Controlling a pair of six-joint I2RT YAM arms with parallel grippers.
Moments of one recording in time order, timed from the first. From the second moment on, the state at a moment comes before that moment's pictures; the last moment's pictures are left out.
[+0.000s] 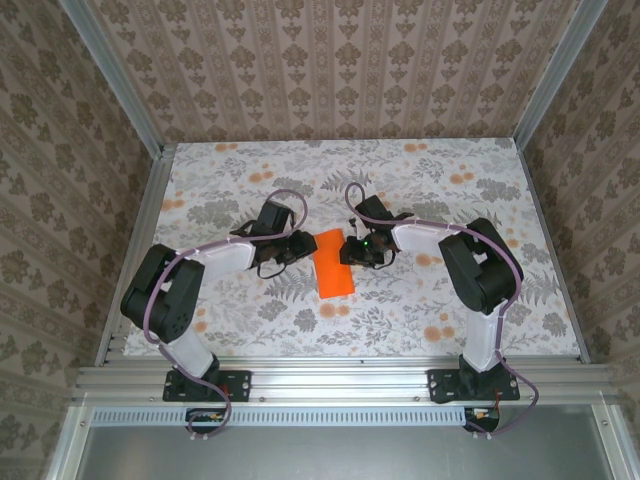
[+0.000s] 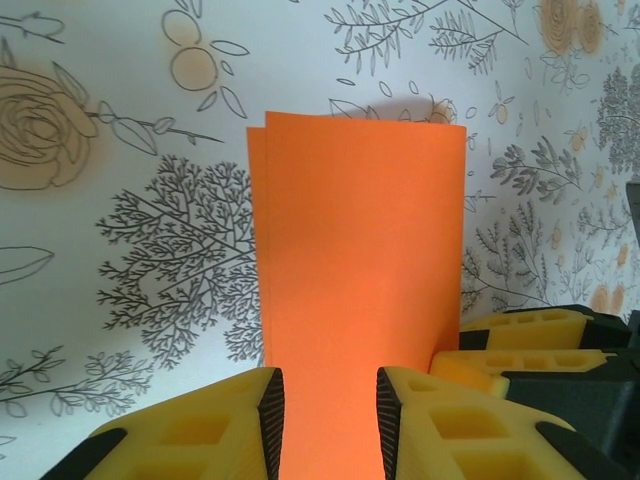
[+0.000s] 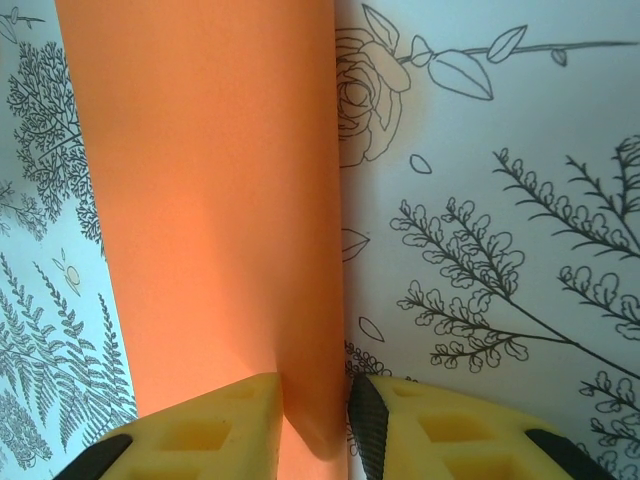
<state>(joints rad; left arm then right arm) -0.56 1.67 0.88 -0.10 0.32 -0.82 0.49 1.93 1.14 -0.38 -0.35 0.53</state>
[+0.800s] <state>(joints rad) -0.57 1.69 0.88 -0.08 0.34 -0.83 0.50 1.93 1.15 -0.39 -0.35 0.47</state>
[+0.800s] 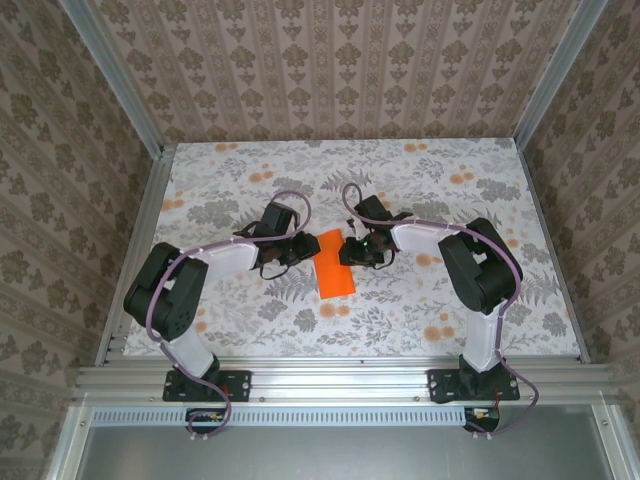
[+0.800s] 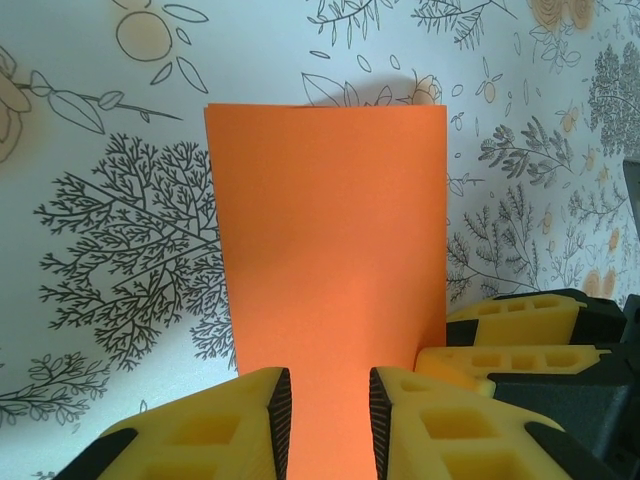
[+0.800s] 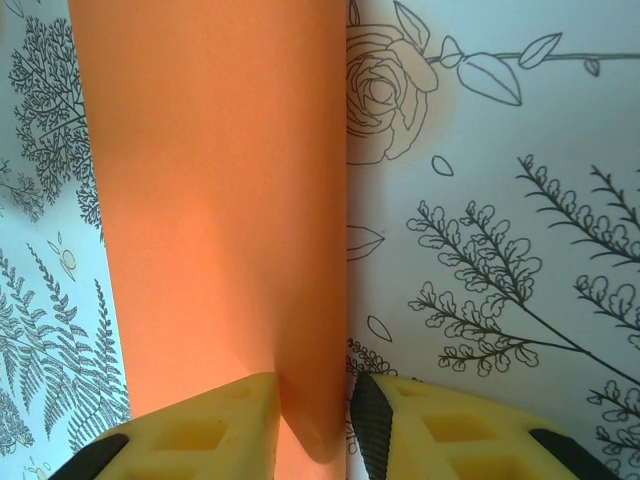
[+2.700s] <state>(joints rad) -0.62 1.82 0.95 -0.16 0.37 -0.82 0.50 1.93 1.18 -0.44 -0.35 0.50</state>
